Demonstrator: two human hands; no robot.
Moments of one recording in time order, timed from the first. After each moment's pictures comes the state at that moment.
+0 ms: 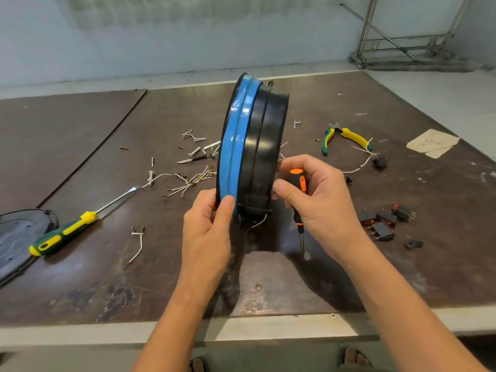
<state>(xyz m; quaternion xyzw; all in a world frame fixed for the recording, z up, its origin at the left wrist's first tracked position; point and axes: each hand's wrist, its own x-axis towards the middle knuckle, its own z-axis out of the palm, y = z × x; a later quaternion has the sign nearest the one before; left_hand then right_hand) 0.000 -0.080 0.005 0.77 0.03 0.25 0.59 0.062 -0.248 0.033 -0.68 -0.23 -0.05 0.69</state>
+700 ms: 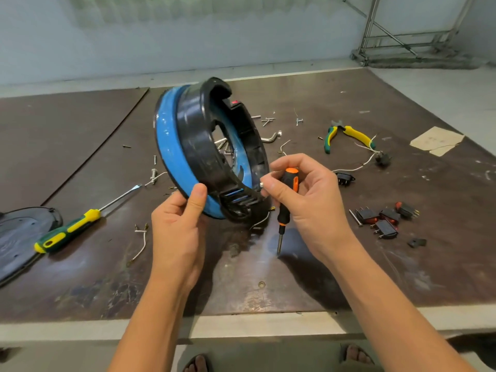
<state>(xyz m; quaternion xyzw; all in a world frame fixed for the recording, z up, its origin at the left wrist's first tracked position) 0.003 -0.053 0.005 0.57 0.05 0.25 0.78 0.054 -0.229 0.030 -0.59 -0.20 -0.02 0.78</state>
